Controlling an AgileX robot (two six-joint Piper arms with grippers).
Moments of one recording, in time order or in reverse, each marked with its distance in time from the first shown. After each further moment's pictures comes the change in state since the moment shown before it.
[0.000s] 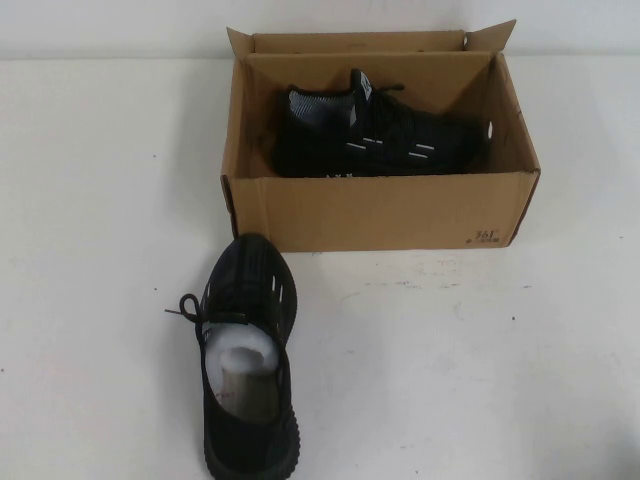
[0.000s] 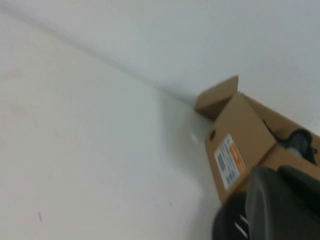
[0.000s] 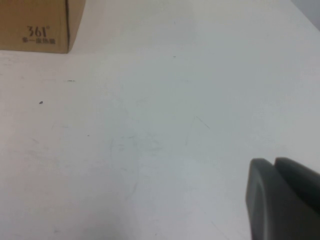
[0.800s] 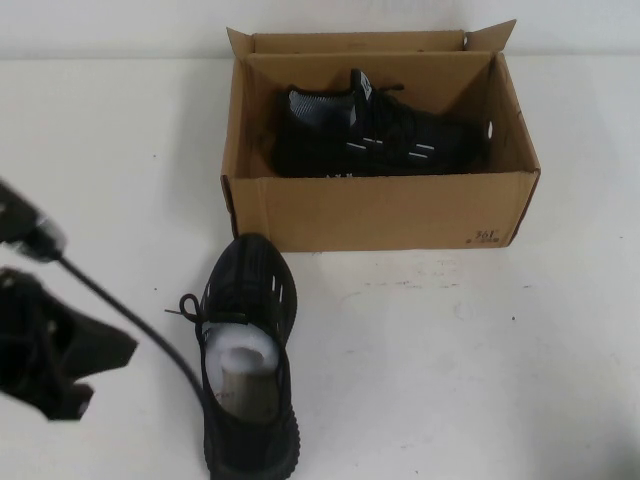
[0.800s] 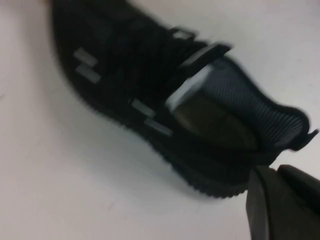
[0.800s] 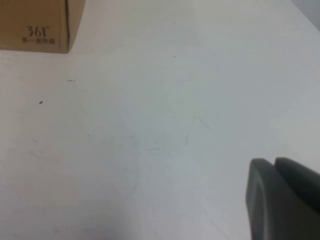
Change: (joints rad) right arm 0.000 0.000 0.000 0.000 0.000 0.000; left arm 0.000 1.014 -0.835 -0.402 0.969 1.171
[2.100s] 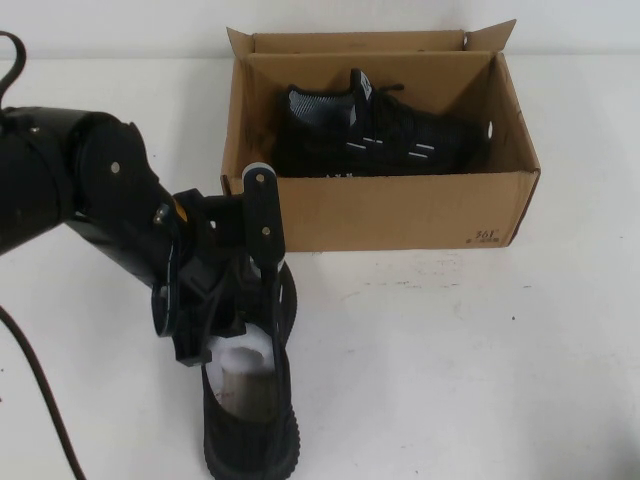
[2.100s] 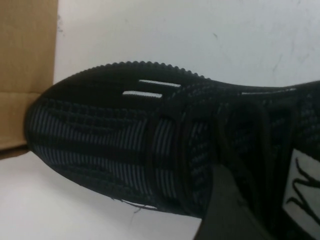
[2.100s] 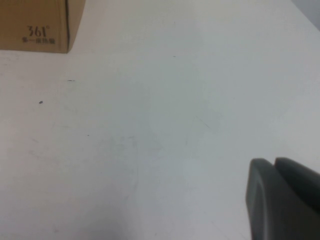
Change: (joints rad) right arm 0.000 0.000 0.000 0.000 0.000 0.000; left arm -0.439 0.567 -0.341 0.444 -0.175 0.231
